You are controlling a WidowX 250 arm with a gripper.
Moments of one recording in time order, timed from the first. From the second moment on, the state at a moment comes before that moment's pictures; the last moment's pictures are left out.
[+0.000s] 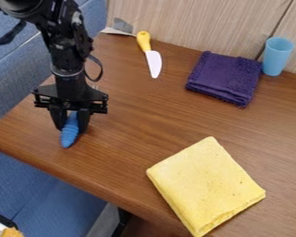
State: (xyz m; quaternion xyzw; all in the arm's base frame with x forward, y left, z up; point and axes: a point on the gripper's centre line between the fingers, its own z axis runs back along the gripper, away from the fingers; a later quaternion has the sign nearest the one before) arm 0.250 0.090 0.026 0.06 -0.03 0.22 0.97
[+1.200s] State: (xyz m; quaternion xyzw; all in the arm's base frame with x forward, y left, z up) arm 0.313 -0.069 0.086 -0.02 -0.08 0.65 0.75
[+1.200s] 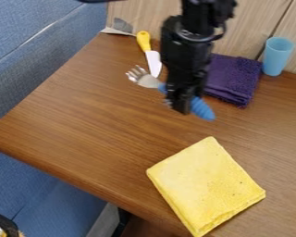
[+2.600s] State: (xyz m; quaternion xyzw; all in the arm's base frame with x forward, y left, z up) arm 0.365 -0.107 0.027 -0.01 -0.03 0.64 0.77
